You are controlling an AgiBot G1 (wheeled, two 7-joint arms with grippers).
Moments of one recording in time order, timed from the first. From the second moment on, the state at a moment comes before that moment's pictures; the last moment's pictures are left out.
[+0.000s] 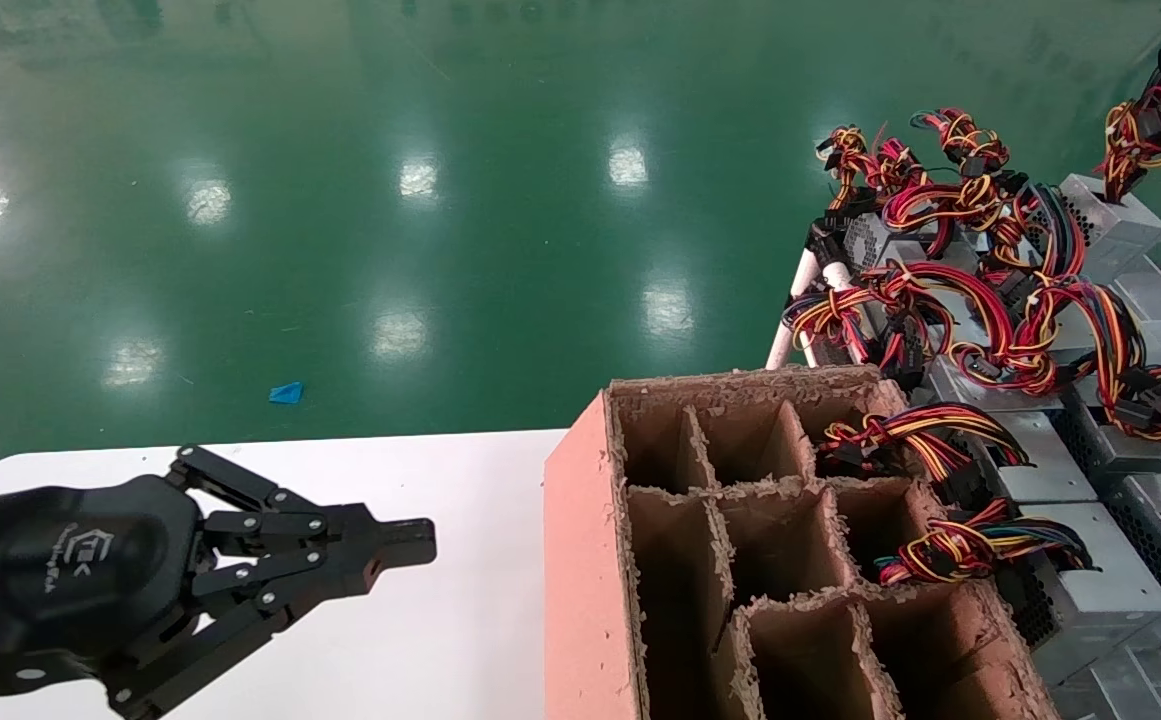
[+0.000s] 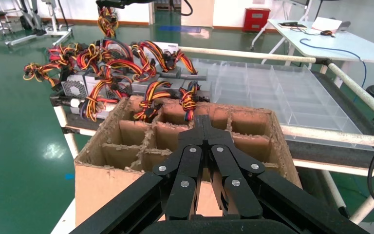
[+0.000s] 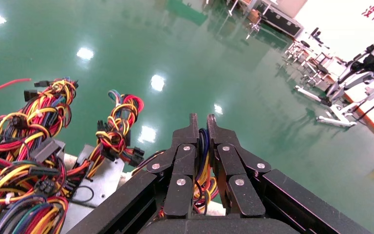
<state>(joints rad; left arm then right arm) -1.11 0.57 0.40 -1.26 0.65 1.45 -0.12 1.97 -0.86 -0.30 0.02 -1.48 -0.66 -0.33</state>
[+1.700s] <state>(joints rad) -1.11 0.57 0.40 -1.26 0.65 1.45 -0.12 1.91 -0.84 -0.21 0.00 -1.36 -0.76 -0.38</state>
